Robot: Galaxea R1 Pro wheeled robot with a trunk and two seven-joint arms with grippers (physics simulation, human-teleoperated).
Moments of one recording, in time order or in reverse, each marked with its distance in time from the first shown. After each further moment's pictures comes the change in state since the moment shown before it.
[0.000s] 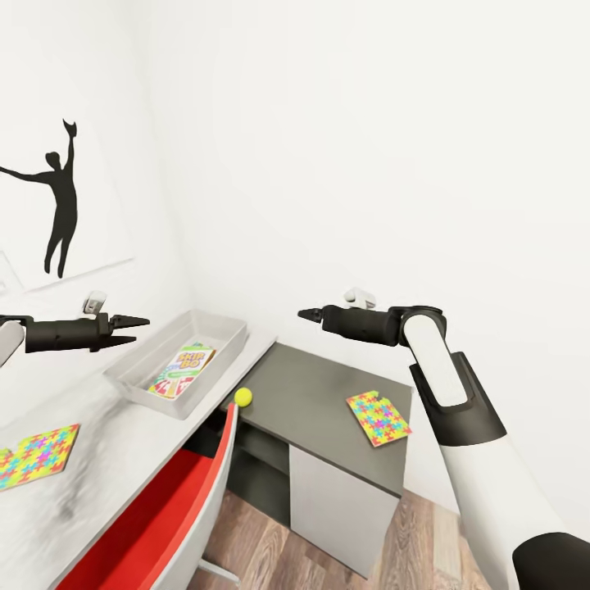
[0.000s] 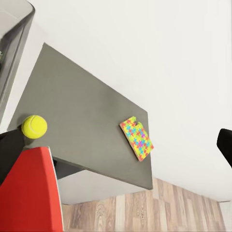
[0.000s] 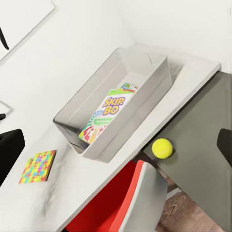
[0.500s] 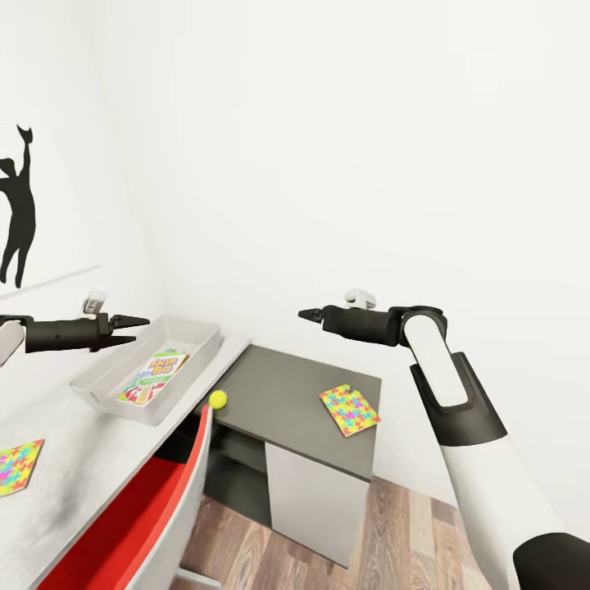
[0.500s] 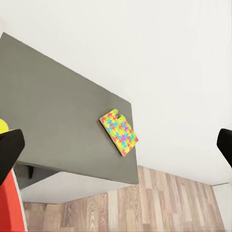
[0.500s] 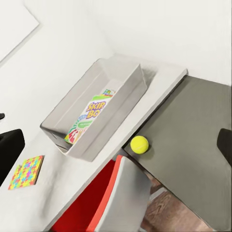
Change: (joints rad) left arm 0.000 0.000 0.000 0.000 0.000 -0.003 0.000; right arm 0.001 -0.002 0.000 0.000 0.000 0.000 0.000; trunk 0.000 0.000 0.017
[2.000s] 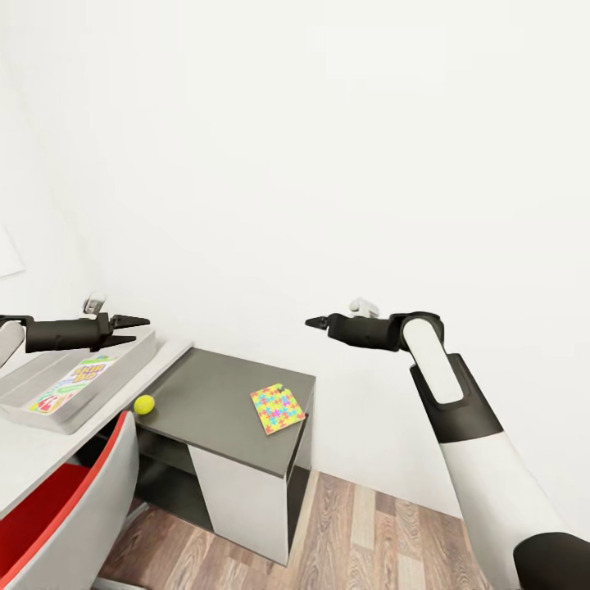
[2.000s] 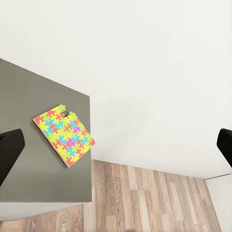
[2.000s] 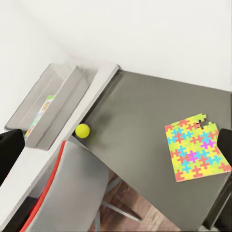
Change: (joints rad) left arm 0.000 -0.001 0.000 0.000 -0.004 -0.008 0.002; right arm 0.000 -0.006 -0.030 0.104 -0.001 0.000 0.007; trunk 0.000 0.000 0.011
